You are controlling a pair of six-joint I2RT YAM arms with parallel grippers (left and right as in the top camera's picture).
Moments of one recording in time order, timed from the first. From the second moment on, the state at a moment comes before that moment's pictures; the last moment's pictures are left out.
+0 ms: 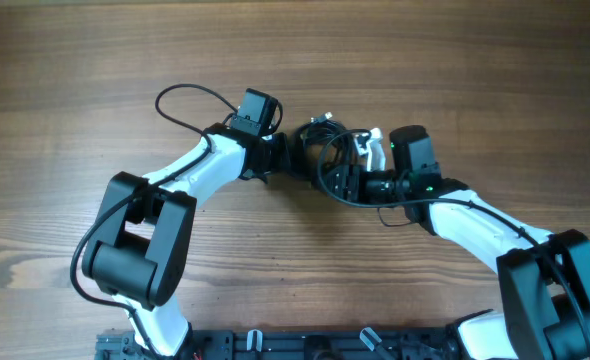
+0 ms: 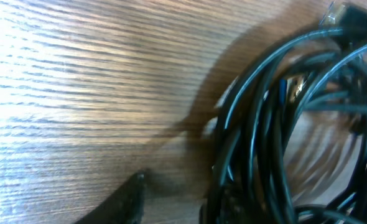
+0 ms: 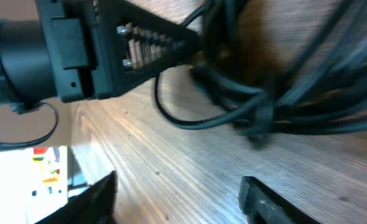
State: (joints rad) left arm -0.40 1.90 1.12 -0.41 0.20 -0.57; right arm 0.33 1.59 0.66 0.07 -0.76 0.59
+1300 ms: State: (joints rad) left arm -0.48 2.07 1.35 -0.45 0.21 -0.47; right arm 0.37 1.62 0.66 0.07 -0.53 0.70
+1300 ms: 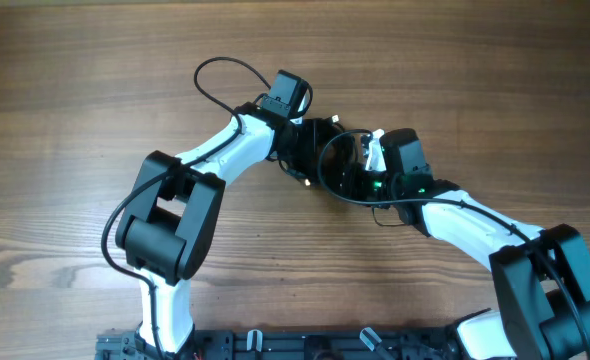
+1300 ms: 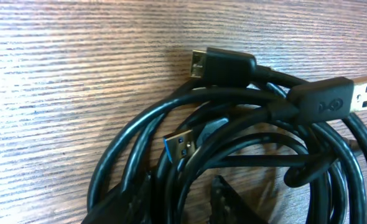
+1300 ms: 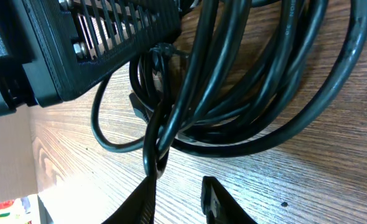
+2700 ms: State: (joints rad) left arm -0.48 2.08 1.35 -0.41 0.20 -0.47; right arm 0.37 1.62 0.66 0.06 -0.43 0.87
